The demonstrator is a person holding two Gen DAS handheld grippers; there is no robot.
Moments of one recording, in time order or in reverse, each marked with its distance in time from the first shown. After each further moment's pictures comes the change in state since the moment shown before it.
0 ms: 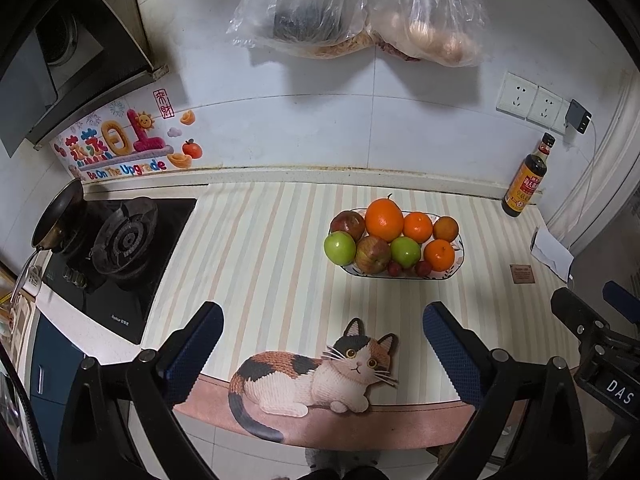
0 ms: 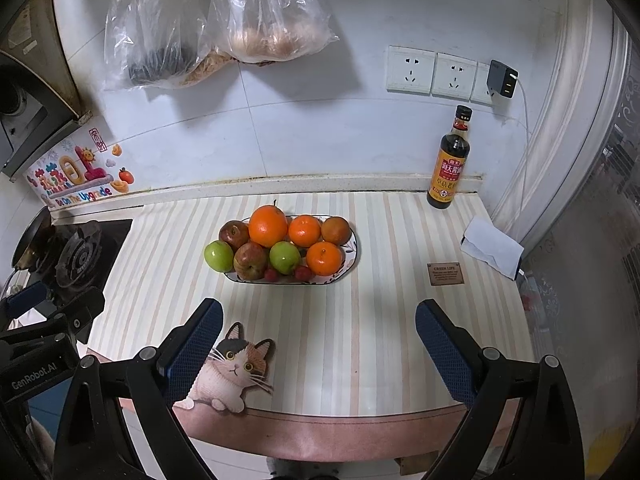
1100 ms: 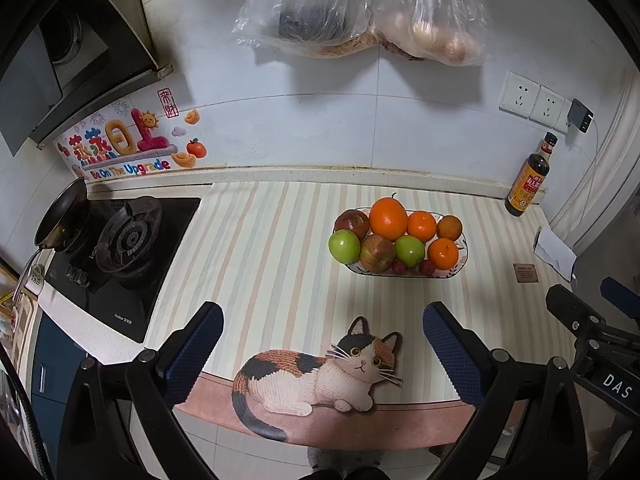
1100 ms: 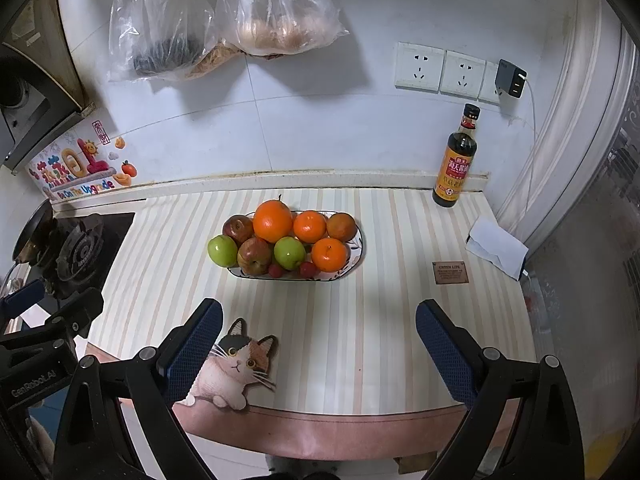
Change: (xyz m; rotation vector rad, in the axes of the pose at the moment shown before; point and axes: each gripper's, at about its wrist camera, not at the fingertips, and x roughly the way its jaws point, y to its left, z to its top) left arm 0.001 0.006 -0.006 0.005 -0.008 0.002; right arm 0.004 0.007 0.002 -0.022 0.020 0.009
